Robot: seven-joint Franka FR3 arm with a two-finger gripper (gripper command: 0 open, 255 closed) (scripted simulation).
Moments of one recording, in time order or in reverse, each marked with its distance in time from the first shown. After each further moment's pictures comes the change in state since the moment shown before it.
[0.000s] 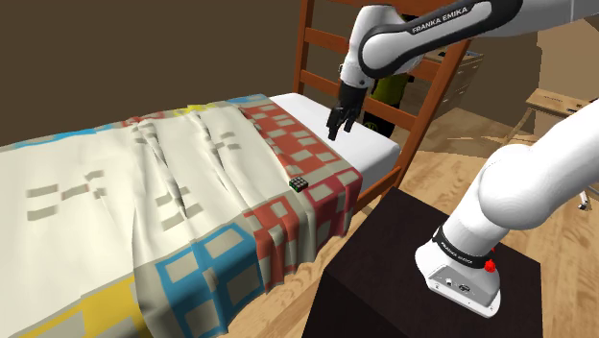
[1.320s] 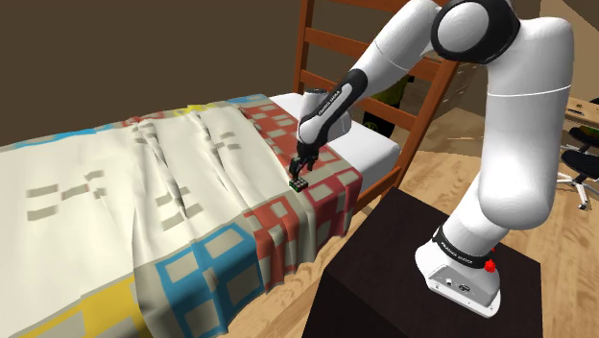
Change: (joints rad) arm 0.009 0.801 0.012 0.283 0.037 0.490 -0.044
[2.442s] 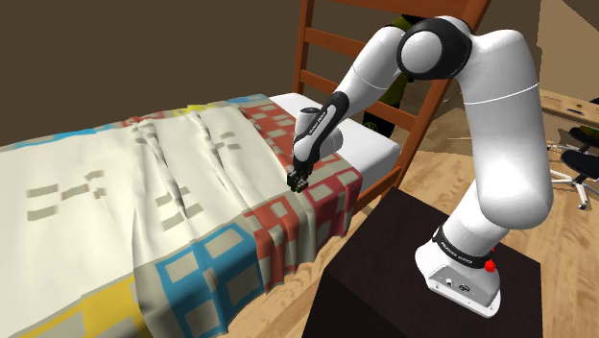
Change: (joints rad) arm -0.012 0.200 0.012 0.096 0.009 0.100 -0.013
